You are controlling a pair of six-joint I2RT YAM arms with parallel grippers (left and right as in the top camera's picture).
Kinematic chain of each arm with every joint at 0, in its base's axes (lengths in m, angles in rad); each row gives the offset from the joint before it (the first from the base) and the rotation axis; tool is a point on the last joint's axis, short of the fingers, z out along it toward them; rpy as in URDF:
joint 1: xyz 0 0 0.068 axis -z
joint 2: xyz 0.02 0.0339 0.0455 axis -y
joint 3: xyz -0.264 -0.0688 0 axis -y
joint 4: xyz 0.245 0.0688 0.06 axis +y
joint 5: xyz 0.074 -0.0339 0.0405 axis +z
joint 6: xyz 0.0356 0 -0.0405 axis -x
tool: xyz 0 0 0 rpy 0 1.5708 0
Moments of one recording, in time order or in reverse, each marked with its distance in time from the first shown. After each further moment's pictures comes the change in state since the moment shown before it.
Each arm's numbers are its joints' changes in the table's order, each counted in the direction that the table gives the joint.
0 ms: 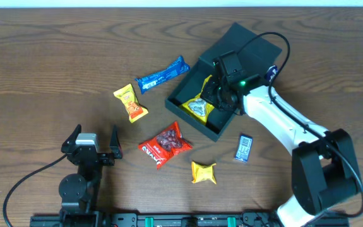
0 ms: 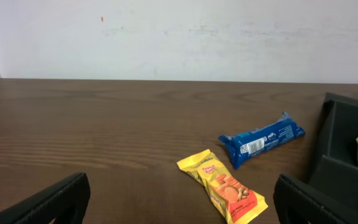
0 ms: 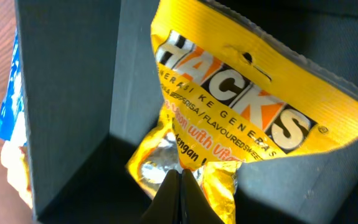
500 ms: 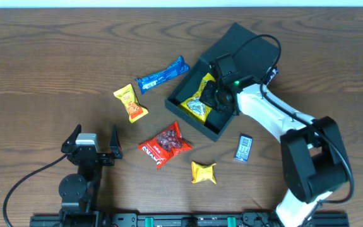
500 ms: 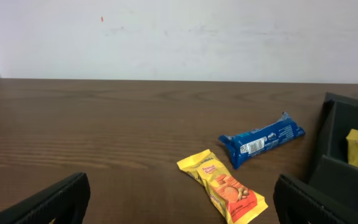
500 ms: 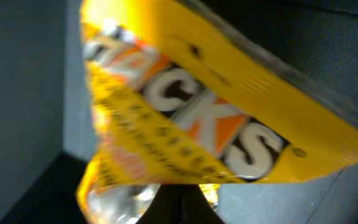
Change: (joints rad) left arm 0.000 0.000 0.000 0.000 0.000 0.000; right arm 0.000 -0.101 0.000 -0.024 -0.033 0.047
